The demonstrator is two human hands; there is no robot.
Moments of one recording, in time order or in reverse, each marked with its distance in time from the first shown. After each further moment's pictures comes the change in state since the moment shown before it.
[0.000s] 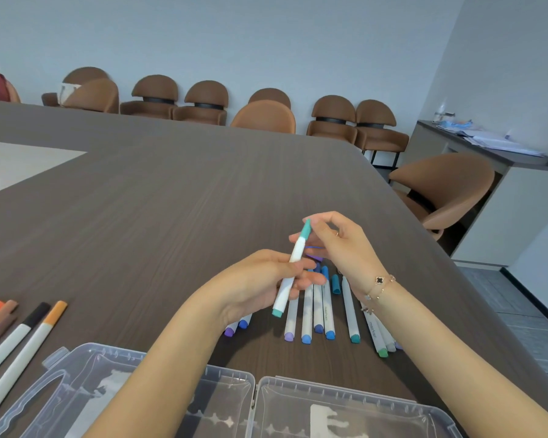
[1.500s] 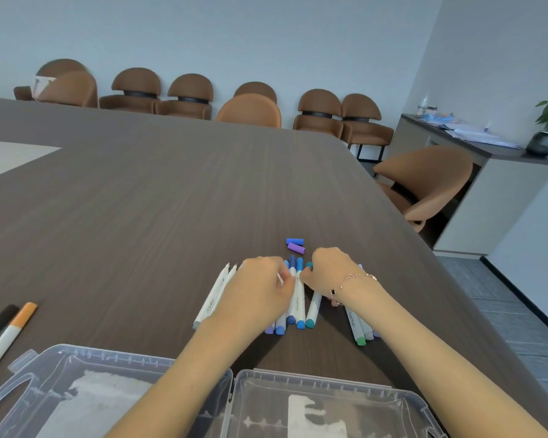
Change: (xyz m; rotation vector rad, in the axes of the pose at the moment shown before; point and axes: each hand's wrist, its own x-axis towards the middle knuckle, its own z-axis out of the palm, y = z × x) left_hand 0.015 -0.036 0.027 1.118 0.498 0.278; right_hand 0.002 0.029 -0.013 -1.144 -0.235 0.331
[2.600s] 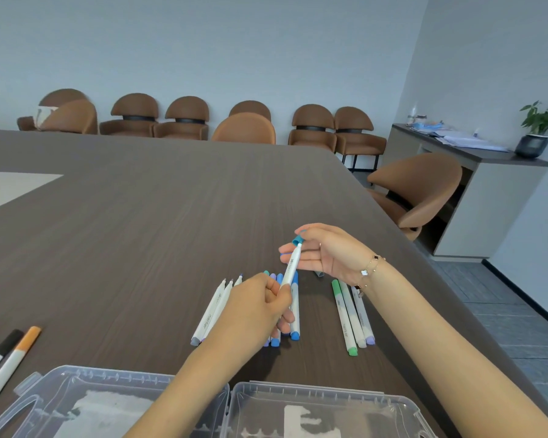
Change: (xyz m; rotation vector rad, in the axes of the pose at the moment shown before) left_hand -0.014 0.009 -0.006 -0.502 -0.110 -0.143; right_hand -0.007 0.013 -0.046 1.438 -0.263 -0.186
